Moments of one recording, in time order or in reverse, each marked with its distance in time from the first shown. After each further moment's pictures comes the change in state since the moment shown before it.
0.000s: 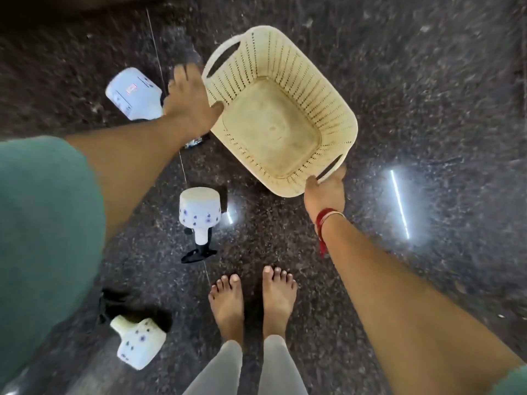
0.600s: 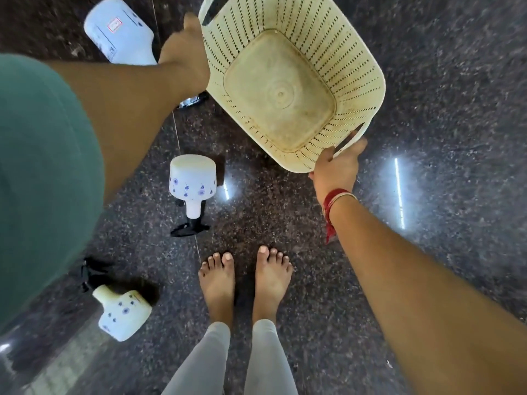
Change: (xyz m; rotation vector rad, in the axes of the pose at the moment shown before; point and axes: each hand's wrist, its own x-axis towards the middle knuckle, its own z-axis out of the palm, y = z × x) left_hand -0.214 -0.054 0.157 0.092 -0.652 -0.184; right_hand 0.014 0.010 0.015 0.178 0.023 -0.122
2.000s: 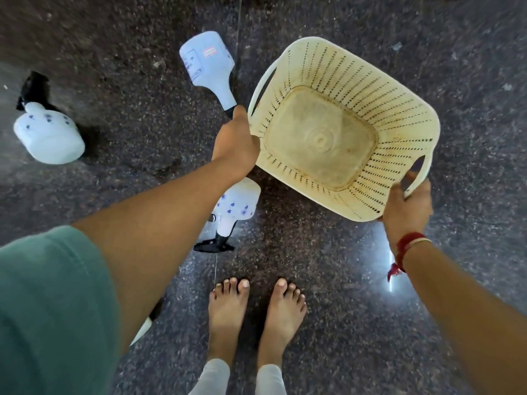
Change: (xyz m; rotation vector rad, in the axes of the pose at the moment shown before) left_hand 0.044 -0.001 -0.176 -0.659 0.627 0.145; right_hand 0.010 -0.016 -0.023 -0.196 0.125 -0.233
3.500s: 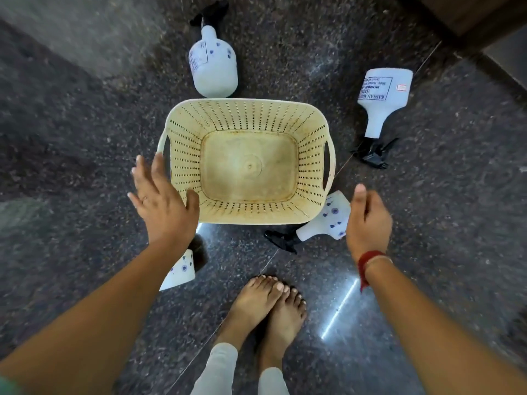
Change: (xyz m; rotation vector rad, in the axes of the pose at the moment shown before) left_hand -0.175 -0.272 -0.064 -0.108 0.461 -0.655; right_hand -0.163 -0.096 0.147 -0.247 -0.428 -0.688
